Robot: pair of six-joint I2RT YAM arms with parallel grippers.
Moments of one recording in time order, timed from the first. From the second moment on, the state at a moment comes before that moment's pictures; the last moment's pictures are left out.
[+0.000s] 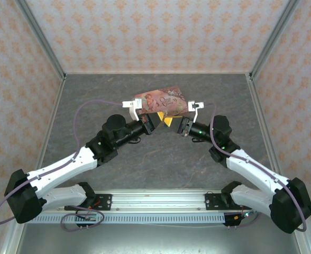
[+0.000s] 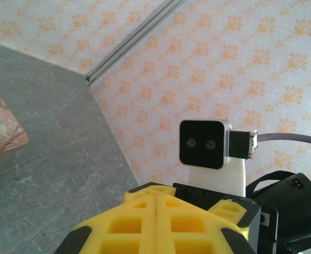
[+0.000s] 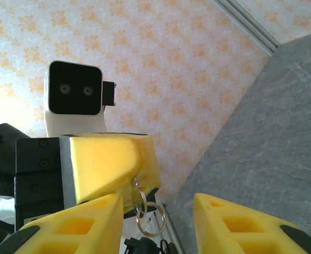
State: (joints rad) left arm -0.78 1.11 0.81 0.27 0.08 -0.88; right arm 0.56 1.04 0.59 0.54 -0.66 0.95
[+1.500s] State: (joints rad) left arm -0.71 1.10 0.81 0.10 0.02 -0.84; right arm 0.57 0.93 0.61 0.14 -0.46 0.76
